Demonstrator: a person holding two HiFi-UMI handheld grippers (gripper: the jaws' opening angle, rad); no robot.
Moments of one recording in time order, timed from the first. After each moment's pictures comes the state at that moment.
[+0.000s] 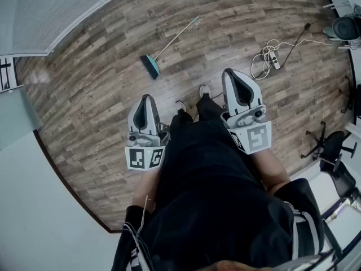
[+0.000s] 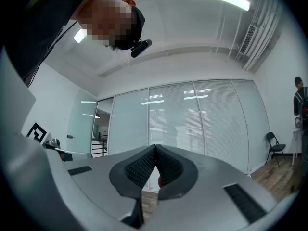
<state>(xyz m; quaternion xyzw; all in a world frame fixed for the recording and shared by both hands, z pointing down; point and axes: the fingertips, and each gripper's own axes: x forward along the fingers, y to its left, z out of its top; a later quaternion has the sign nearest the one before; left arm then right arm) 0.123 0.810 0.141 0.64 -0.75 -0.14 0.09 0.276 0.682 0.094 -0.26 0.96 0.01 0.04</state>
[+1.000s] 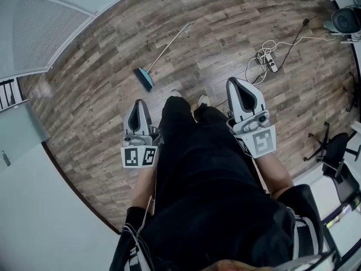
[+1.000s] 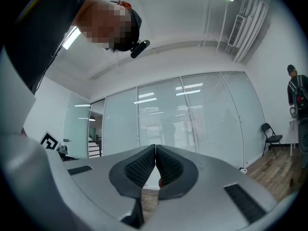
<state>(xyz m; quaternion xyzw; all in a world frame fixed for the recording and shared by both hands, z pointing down) 0.156 0.677 0.192 0.64 -0.75 -0.08 0.13 0.362 0.541 0.120 -0.27 0.96 -0.03 0.05</state>
